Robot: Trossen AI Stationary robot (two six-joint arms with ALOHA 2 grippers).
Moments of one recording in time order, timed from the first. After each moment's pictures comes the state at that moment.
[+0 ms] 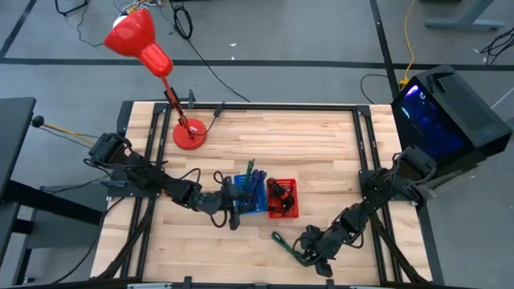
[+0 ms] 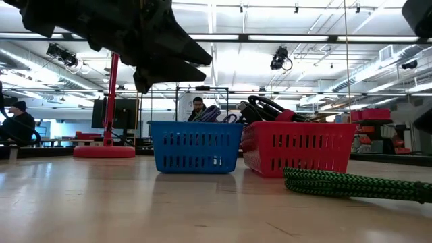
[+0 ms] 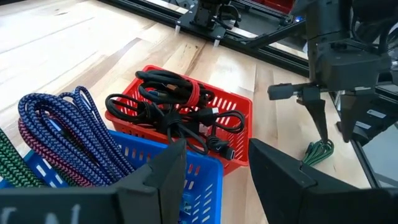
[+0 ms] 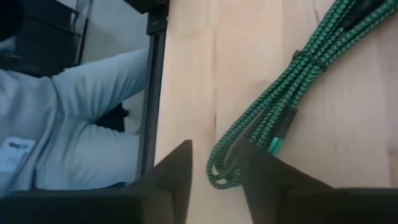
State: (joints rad) left arm -0.42 1.61 0.69 0.55 -0.53 -0.51; right arm 0.75 1.72 0.75 0.19 -0.02 0.83
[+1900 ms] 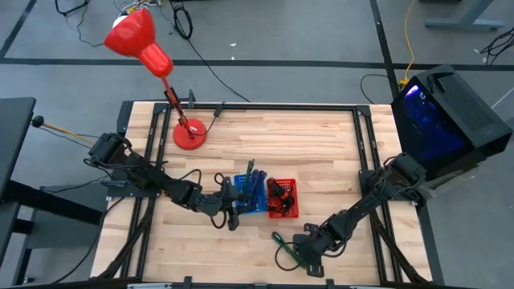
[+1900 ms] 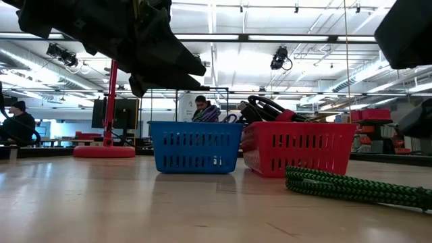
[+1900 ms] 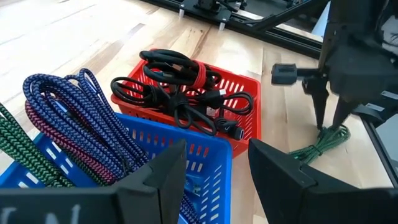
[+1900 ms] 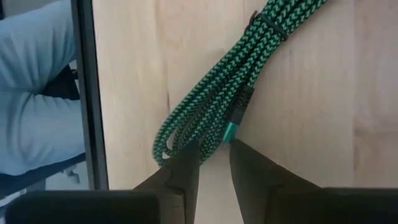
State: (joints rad) left arm -0.43 1.61 0.69 0.48 -0.53 -0.51; right arm 0.70 1.84 0.99 -0.25 -0.11 0.82
